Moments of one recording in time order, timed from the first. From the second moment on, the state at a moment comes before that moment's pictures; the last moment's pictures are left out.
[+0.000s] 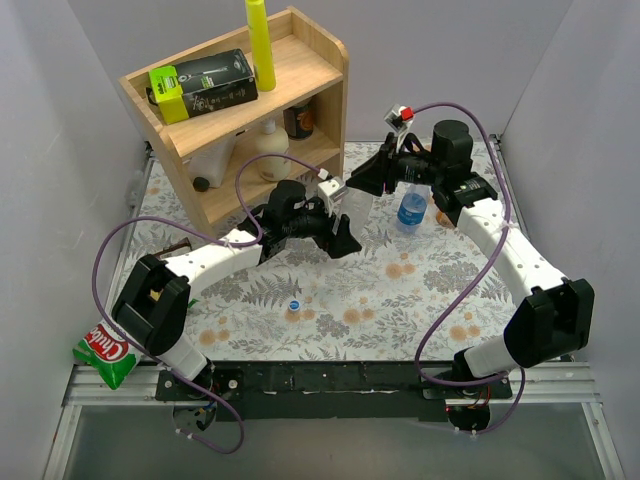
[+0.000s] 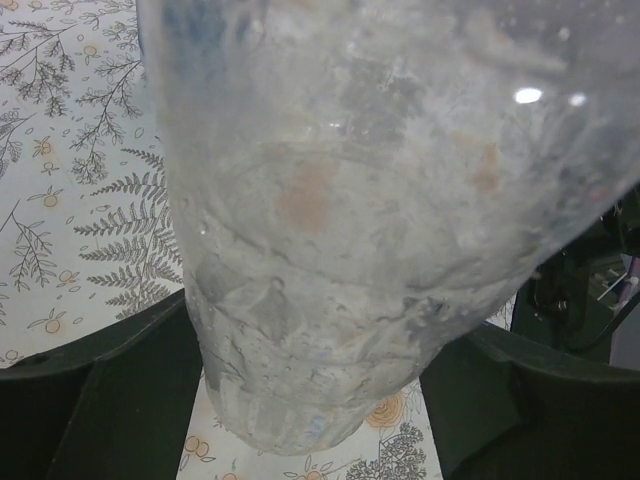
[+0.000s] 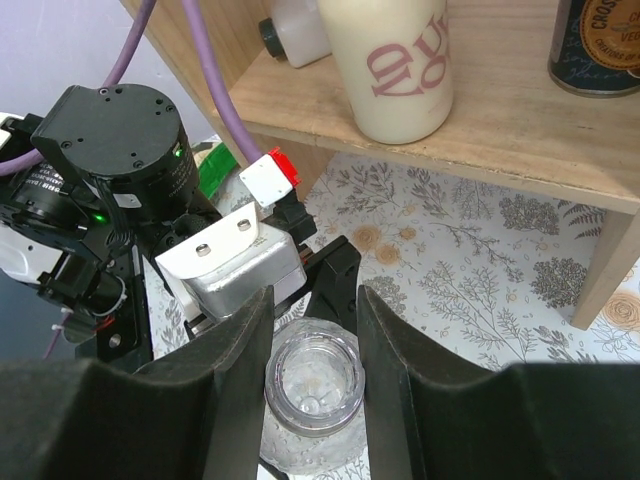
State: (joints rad) left arm -0.67 1.59 1.06 0.14 0.59 -0.13; right arm 0.36 1.45 1.32 -0.06 -0.91 0.18
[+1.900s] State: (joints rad) left arm -0.22 0.89 1.05 -0.42 0.80 0.12; right arm 1.04 2.02 1.49 -0.75 -0.49 -1.14
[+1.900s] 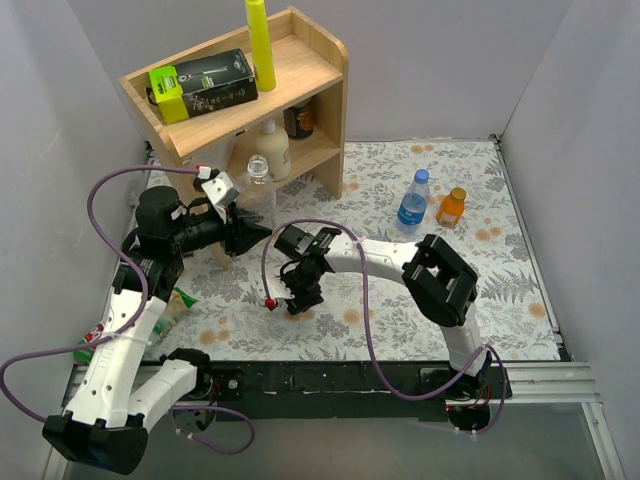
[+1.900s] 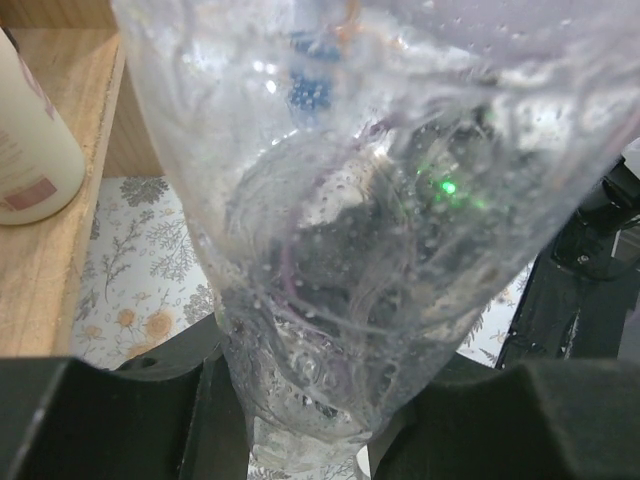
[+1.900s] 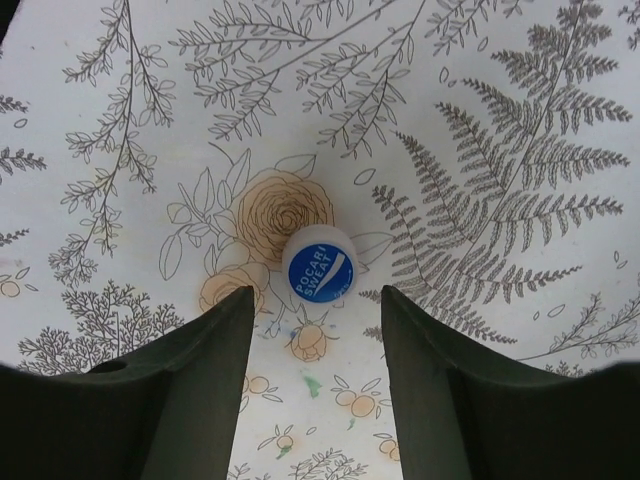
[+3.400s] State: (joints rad) left arm -0.22 0.92 1.00 -0.36 0.84 0.09; right arm 1.09 2.05 1.51 -0.74 -0.43 -1.17
